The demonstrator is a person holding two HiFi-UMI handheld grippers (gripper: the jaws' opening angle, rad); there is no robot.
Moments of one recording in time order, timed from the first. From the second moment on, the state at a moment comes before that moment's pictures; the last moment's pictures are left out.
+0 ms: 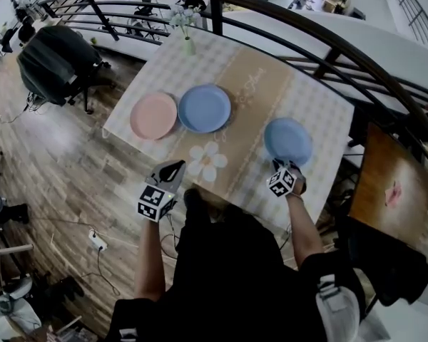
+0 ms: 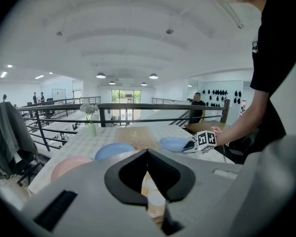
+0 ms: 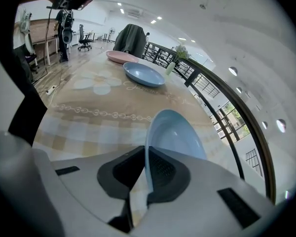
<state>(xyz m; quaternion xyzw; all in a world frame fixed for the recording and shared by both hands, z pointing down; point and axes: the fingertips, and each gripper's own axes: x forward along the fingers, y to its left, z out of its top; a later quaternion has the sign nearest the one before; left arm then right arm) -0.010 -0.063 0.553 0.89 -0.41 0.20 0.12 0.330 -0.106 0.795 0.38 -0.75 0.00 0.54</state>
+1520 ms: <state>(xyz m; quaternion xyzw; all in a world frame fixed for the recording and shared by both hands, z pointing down) -0.132 -0.136 0.557 0.89 -0.41 0.17 0.13 0.206 -0.193 0.755 0.37 -0.73 -0.06 0.56</state>
